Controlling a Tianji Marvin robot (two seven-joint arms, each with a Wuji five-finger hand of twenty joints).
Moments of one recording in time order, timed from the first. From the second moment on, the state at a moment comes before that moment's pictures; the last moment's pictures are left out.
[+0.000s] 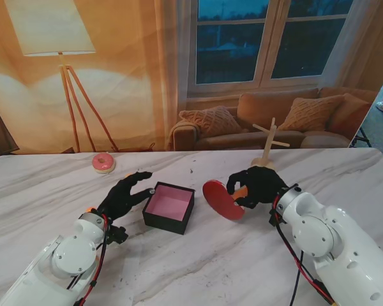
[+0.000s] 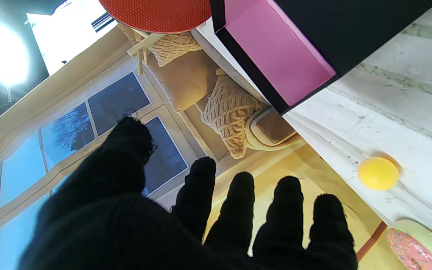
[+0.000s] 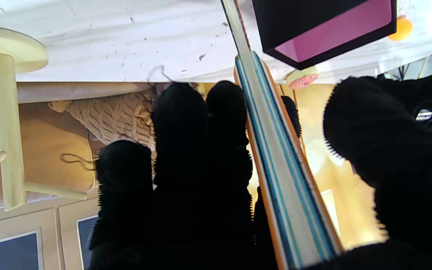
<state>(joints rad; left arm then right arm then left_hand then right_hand) 1.58 -1.14 -1.25 -1.60 0.26 -0.06 0.03 -1.50 -1.05 1.30 -1.69 -0.84 -0.22 0.17 0.70 -0.24 0.38 -0.04 0.42 0.14 0.18 0.37 0.31 0.19 0.16 0.28 0.21 0.26 0.15 0.39 -0.02 0.22 0.18 0.65 0.43 -0.85 1.22 -0.30 0.71 -0.19 0.78 0.57 1.09 -0.01 0.79 0.66 1.10 -0.01 1.07 0.58 0.59 0.10 1.52 0.73</state>
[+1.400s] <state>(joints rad) 1.58 -1.14 -1.25 -1.60 0.25 -0.06 0.03 -1.54 -1.06 1.33 -1.70 -0.93 -0.20 0.05 0.70 -0.23 0.38 -0.04 0.42 0.14 0.18 0.37 0.31 0.19 0.16 0.29 0.21 0.26 0.15 0.39 -0.02 0.23 0.18 0.66 0.59 -0.92 1.24 -0.34 0.70 -0.16 0.98 0.51 1.17 0.00 0.84 0.63 1.19 -0.01 1.13 0.55 0.71 0.08 1.57 0.72</state>
